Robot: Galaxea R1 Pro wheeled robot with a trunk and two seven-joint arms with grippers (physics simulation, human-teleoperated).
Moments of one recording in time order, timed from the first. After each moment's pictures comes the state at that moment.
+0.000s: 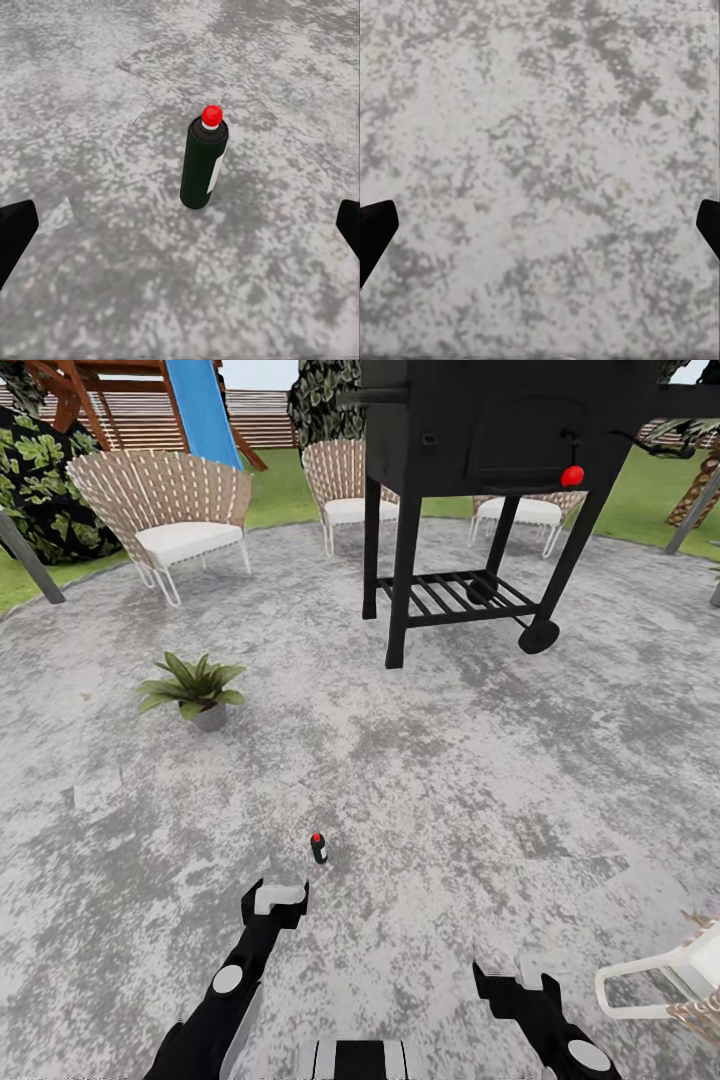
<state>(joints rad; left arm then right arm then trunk) -0.39 -0.12 -0.02 -0.82 -0.08 -0.23 0.00 0.00 0.00 -0.03 -1.44 0.00 0.38 0.00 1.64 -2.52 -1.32</state>
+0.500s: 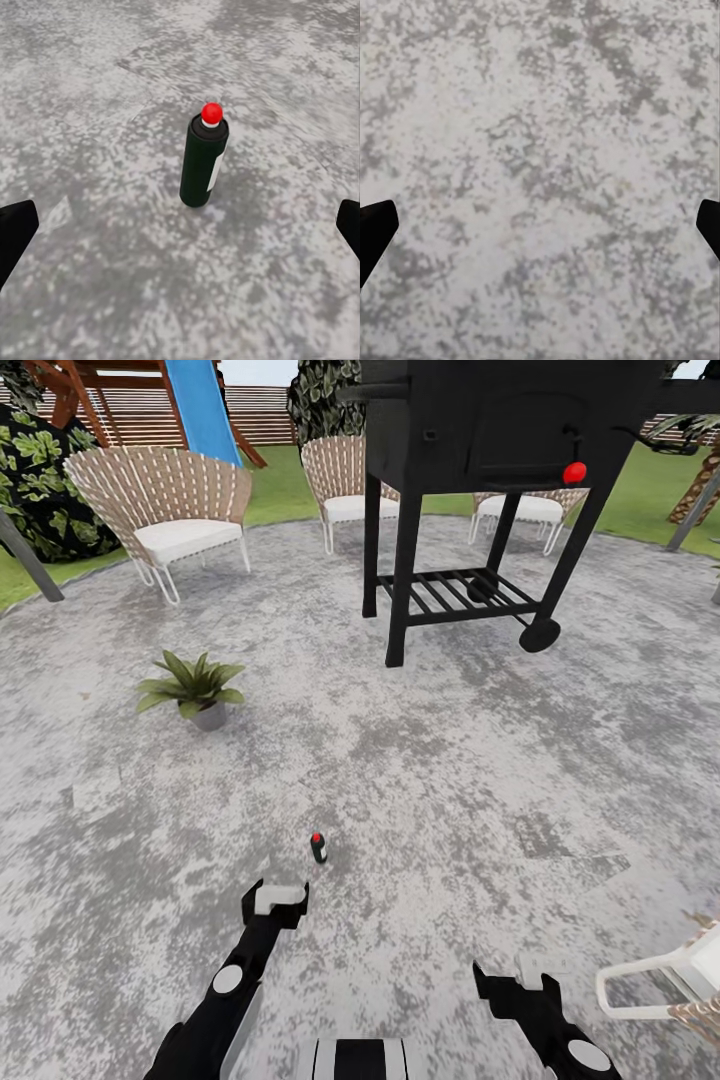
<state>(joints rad) -0.39 -0.12 -0.03 -0.82 -0.08 -0.23 0.00 0.00 0.00 -0.03 -1.44 0.00 0.38 0.00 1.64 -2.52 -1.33</state>
